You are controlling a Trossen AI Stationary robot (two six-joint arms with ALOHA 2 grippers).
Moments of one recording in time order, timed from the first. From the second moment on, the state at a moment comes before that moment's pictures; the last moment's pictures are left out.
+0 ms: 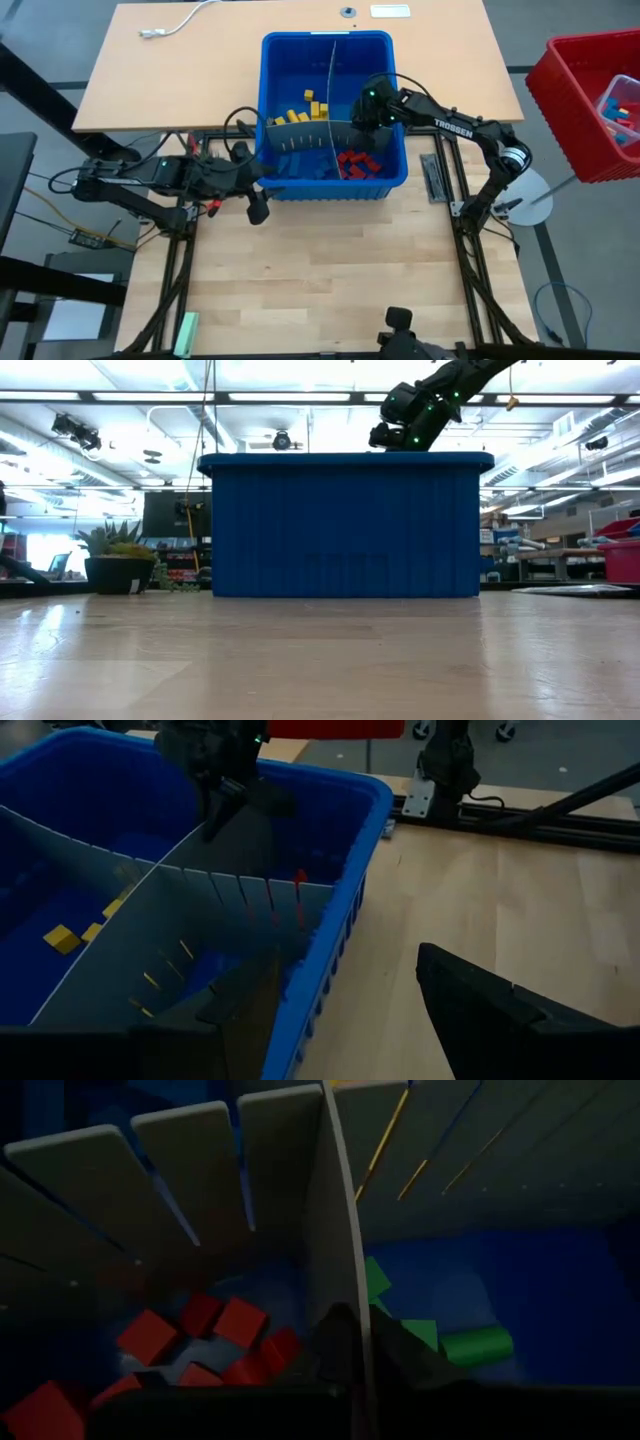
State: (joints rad) left arm -0.14 1.15 1.34 -0.72 -0.47 -0.19; right arm -0.68 1.67 1.44 -0.60 -0.08 -0.49
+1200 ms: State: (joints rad) left arm -0.12 1.16 1.34 -0.70 -0.53 -0.16; right arm -0.67 1.58 1.44 -0.60 -0.04 -0.49
